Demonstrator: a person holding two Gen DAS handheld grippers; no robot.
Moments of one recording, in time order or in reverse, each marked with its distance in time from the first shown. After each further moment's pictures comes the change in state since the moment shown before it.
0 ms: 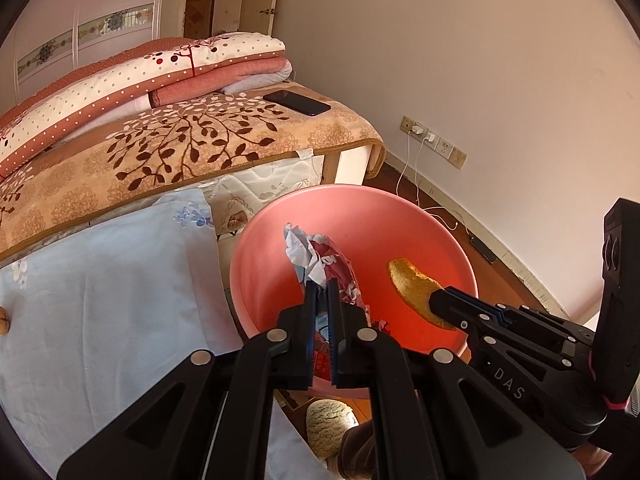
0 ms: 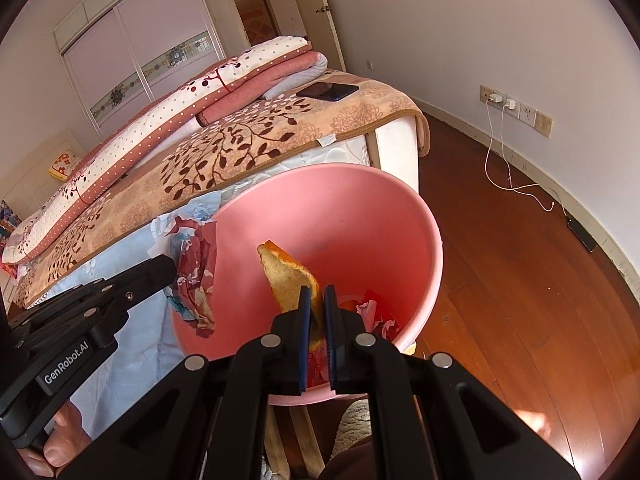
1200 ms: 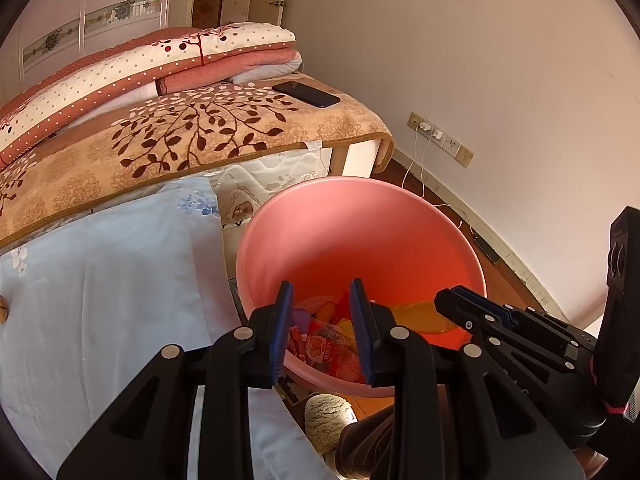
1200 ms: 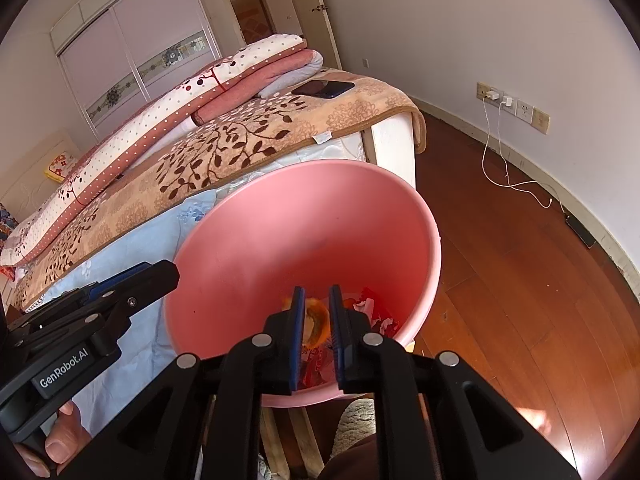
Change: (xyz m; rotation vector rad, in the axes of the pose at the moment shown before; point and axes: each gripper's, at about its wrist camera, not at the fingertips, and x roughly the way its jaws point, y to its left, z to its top) left arm 0.005 0.007 -0.003 -0.034 0.022 0.013; right arm 0.003 -0.002 -0.001 0.011 0.000 -0.011
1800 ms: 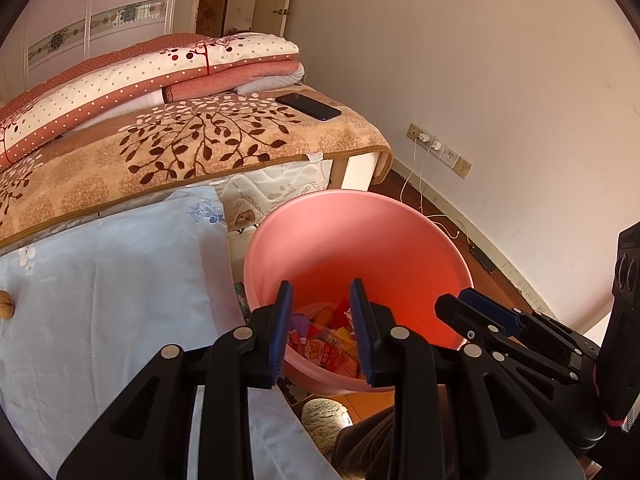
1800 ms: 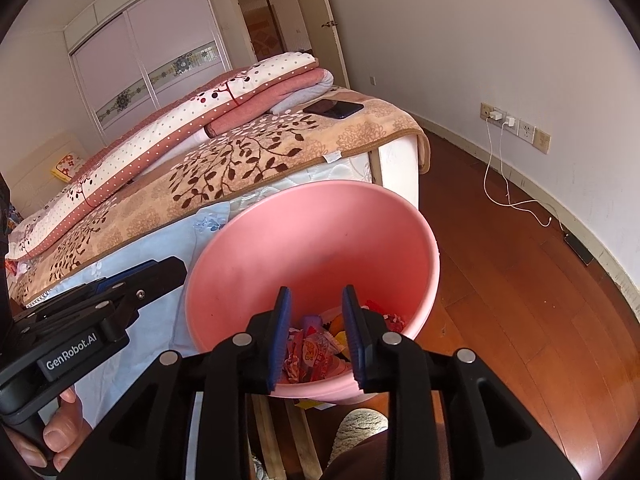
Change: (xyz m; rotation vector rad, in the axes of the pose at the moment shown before) left arm -0.020 0.001 0.001 -0.013 -0.038 -0.004; right arm -0.027 0.010 -0.003 -0.038 -0.064 0.009
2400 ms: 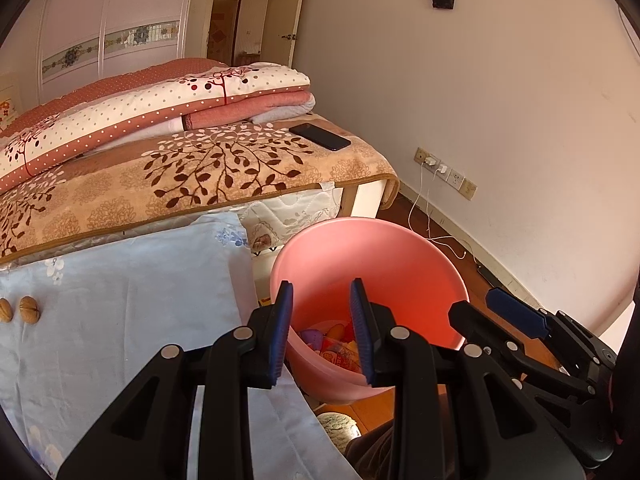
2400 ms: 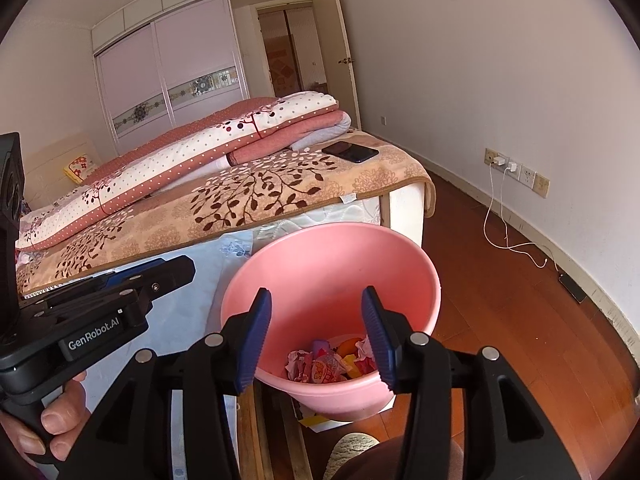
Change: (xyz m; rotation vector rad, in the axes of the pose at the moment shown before) left arm -0.040 0.003 0.000 0.002 -0.096 0.040; right arm -0.047 0.028 -0.002 -0.078 -0.138 0.002
